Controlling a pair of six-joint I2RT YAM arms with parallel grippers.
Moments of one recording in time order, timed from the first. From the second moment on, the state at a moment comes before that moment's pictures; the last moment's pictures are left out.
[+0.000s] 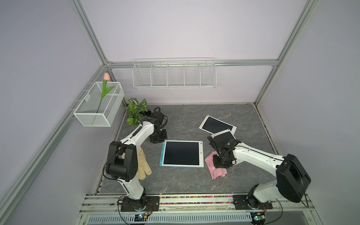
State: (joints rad) left arm -0.31 1.70 1.31 -0.96 0.05 -0.44; right arm 0.73 1.46 0.92 -0.97 -0.03 0.72
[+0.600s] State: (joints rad) left arm -0.31 1.48 1.22 -0.96 0.02 -0.50; right arm 0.73 1.25 1.05 -1.01 0.09 0.66
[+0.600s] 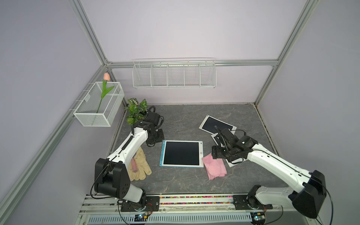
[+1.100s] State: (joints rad) left arm -0.26 1.27 1.16 -0.97 -0.03 -0.56; right arm 0.66 0.95 0.99 -1.13 0.28 0.64
